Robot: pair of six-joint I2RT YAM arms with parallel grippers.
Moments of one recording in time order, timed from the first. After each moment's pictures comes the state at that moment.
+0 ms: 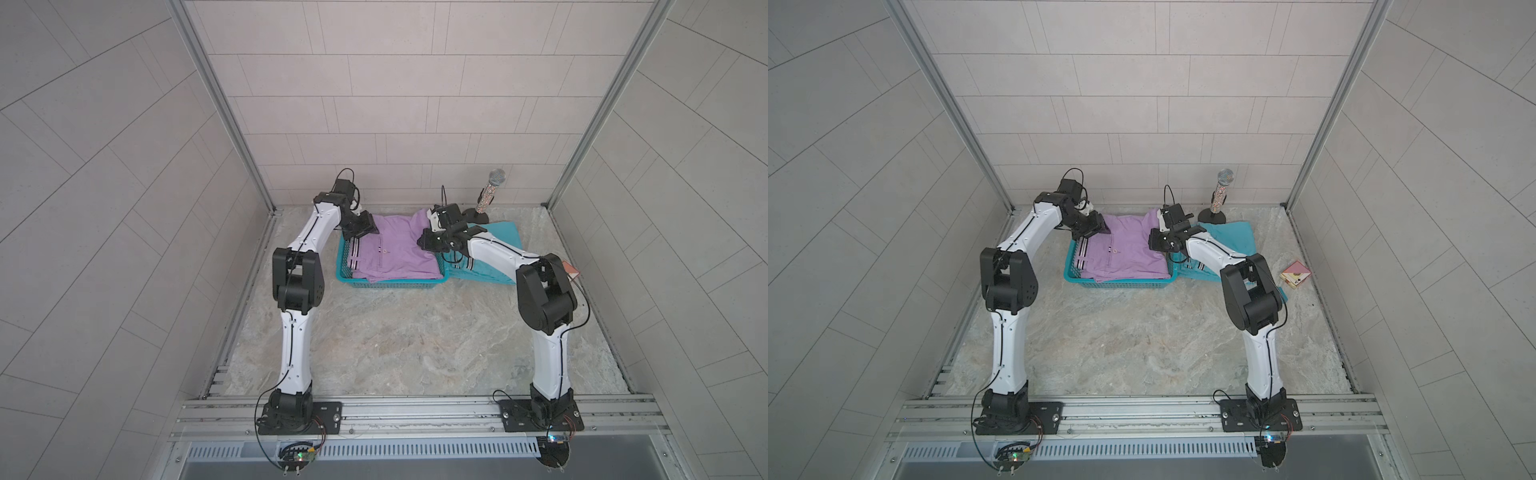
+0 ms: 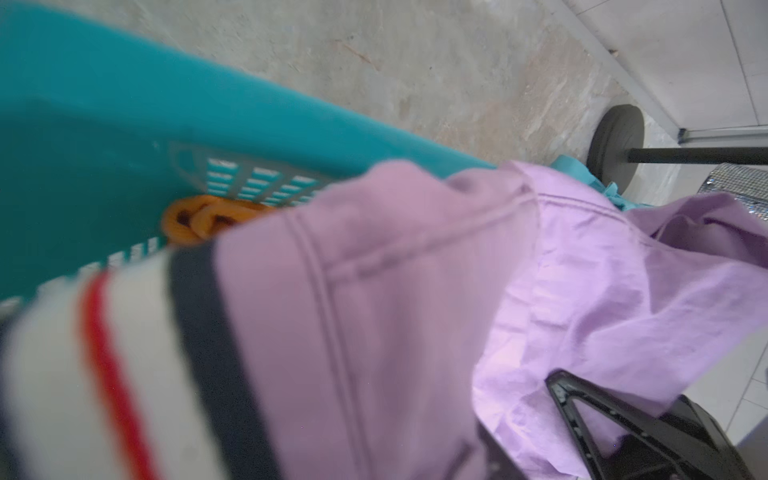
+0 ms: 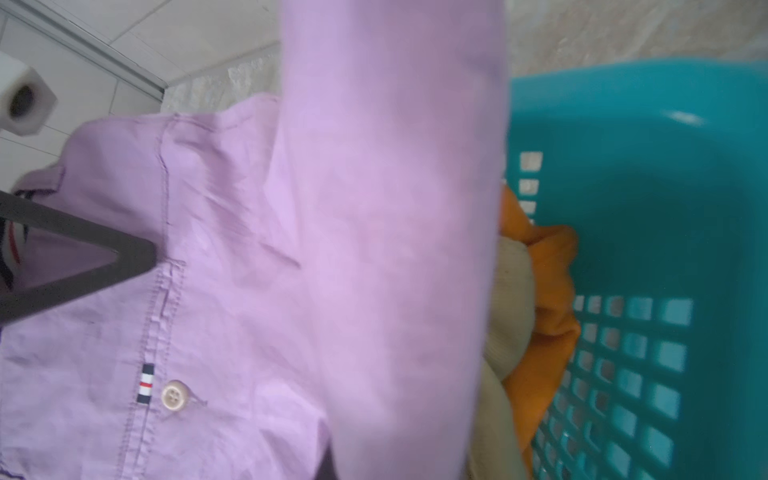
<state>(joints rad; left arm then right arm) -0.16 2.28 2.14 -1.03 0.44 -0.49 0.40 2.06 1.60 -0.32 -0.25 0.48</state>
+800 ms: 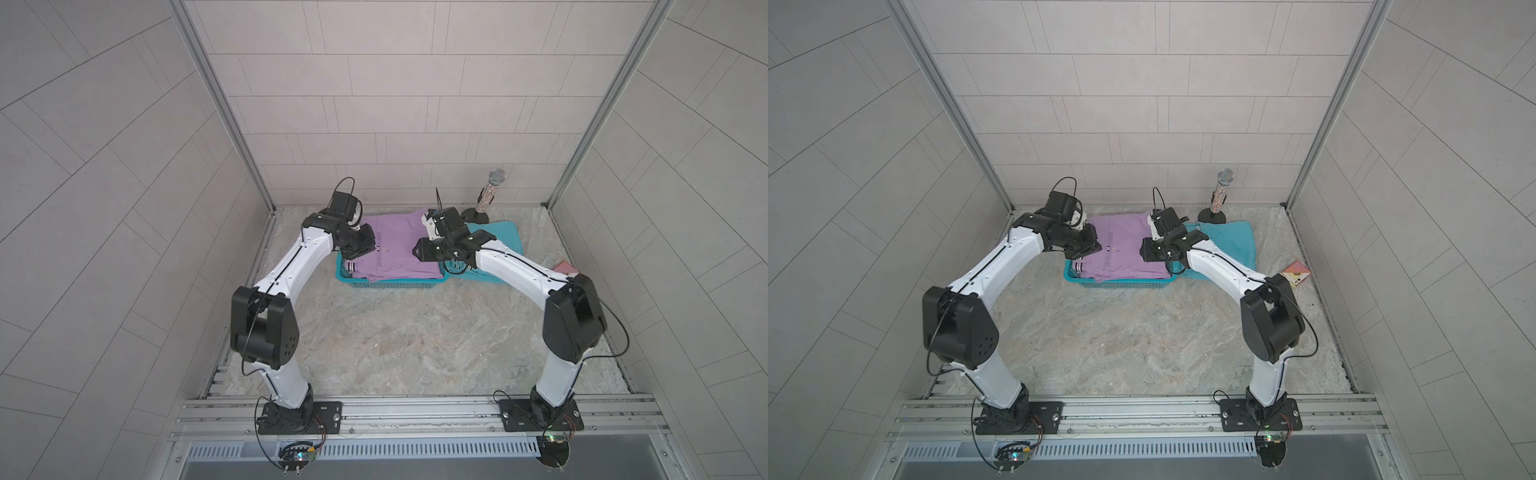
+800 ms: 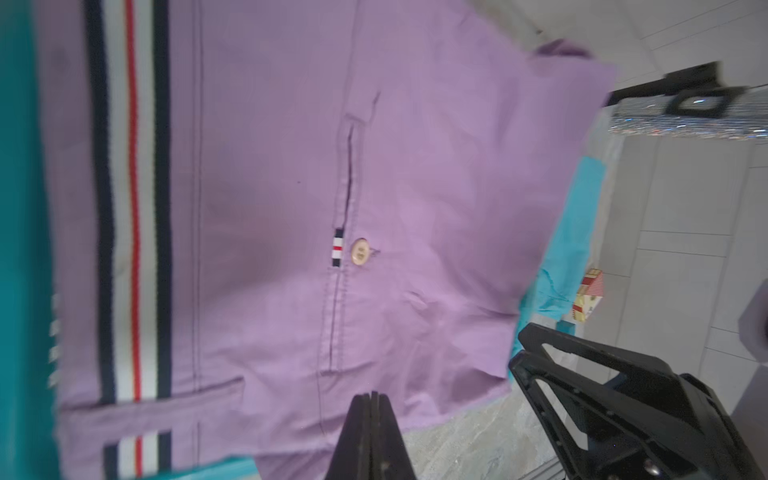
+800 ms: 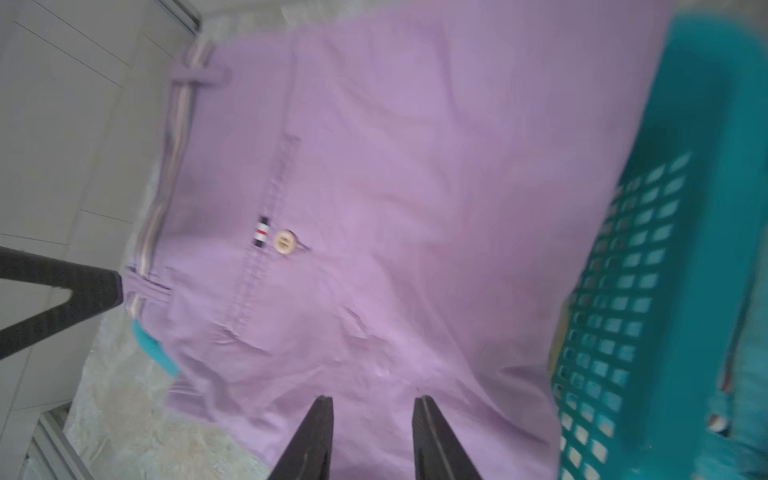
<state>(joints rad) -0.25 1.78 1.52 -0.81 0.36 -0.62 0.52 1.86 1.49 -0.50 -0.18 0.45</state>
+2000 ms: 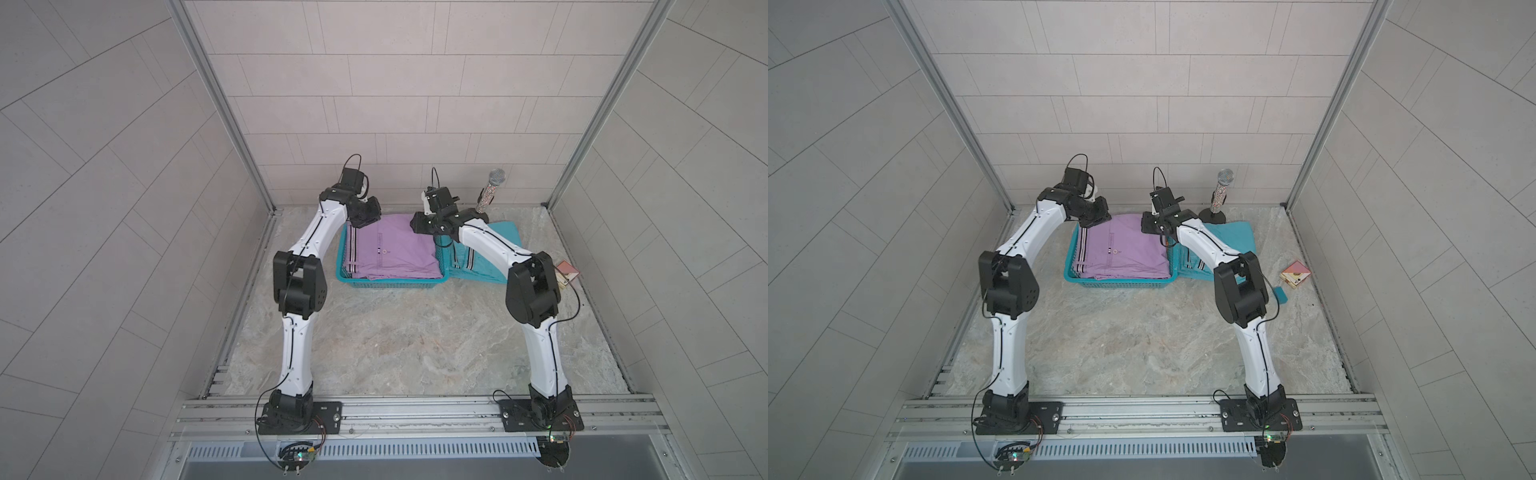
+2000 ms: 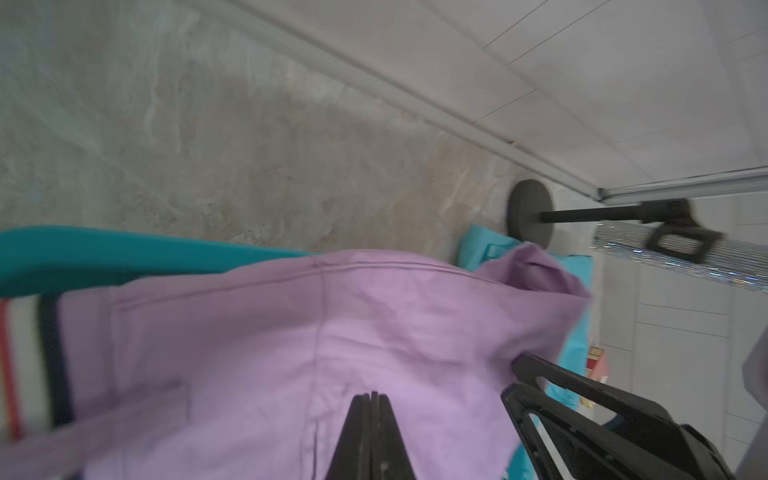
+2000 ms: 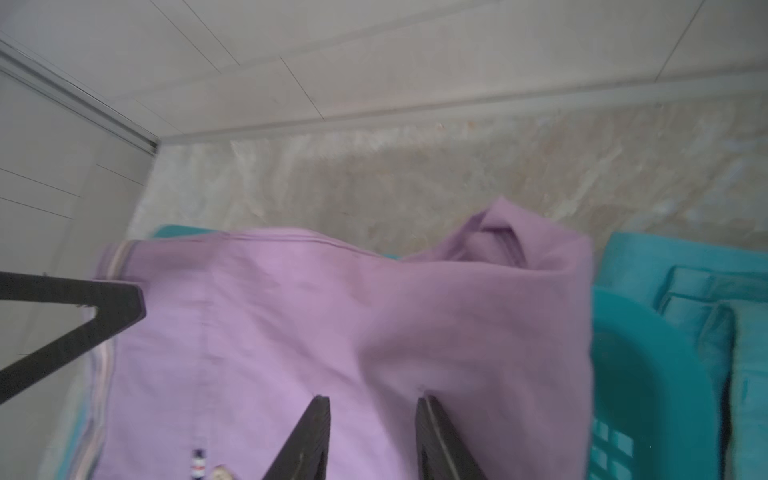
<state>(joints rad) -0.21 2.31 2.22 -0.90 0.35 -0.54 0.42 2.24 1.95 -0.49 -0.09 0.46</state>
